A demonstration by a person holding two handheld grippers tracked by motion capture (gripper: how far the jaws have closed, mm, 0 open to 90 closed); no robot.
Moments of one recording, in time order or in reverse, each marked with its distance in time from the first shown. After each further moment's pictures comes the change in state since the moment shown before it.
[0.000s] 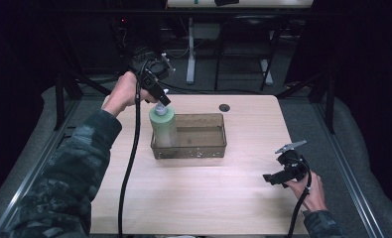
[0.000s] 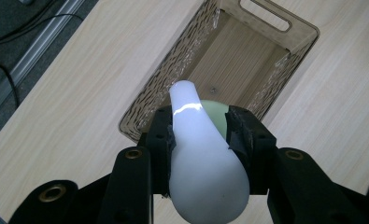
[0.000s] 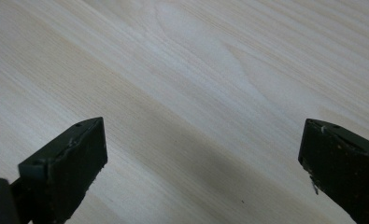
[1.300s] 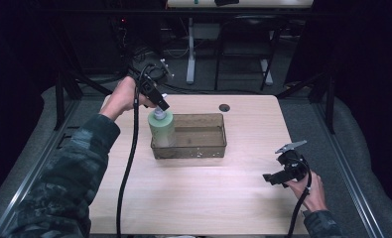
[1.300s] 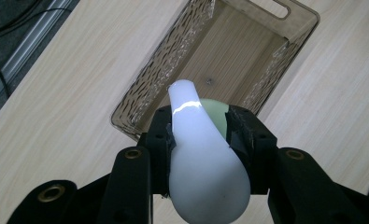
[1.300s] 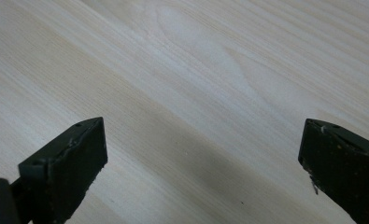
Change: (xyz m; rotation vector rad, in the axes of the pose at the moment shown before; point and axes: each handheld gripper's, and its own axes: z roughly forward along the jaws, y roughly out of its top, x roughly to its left) left arm -0.001 -0.011 0.008 0.005 -0.014 0.005; right arm 0.001 0.001 -0.002 -0.009 -0.008 -0.008
